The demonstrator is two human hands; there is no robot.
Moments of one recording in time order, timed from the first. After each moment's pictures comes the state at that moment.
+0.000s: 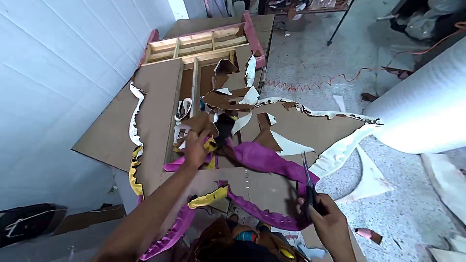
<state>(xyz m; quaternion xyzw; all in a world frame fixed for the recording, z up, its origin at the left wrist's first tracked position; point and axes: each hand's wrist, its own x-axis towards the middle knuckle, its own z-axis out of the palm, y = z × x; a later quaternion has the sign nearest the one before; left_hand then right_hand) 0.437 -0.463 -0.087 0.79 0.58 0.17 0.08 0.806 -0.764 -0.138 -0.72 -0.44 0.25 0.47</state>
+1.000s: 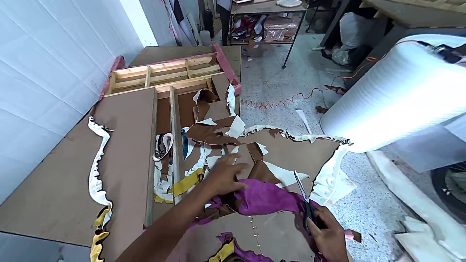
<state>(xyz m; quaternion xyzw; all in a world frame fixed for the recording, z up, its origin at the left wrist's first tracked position) 0.539 -0.390 -0.062 0.93 0.28 0.03 0.25 0.815 -0.702 -0.190 -0.76 -0.46 0.07 0.46</state>
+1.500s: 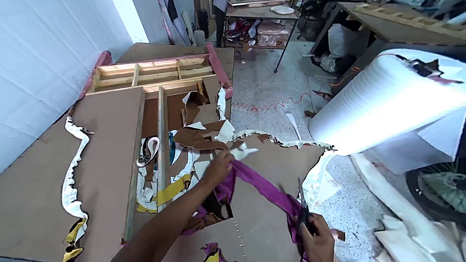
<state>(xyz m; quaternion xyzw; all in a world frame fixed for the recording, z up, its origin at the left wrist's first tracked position) 0.604 -0.338 -0.159 0.91 0.31 0.19 0.20 0.826 -0.701 -0.190 -0.77 -0.39 0.04 0.50</state>
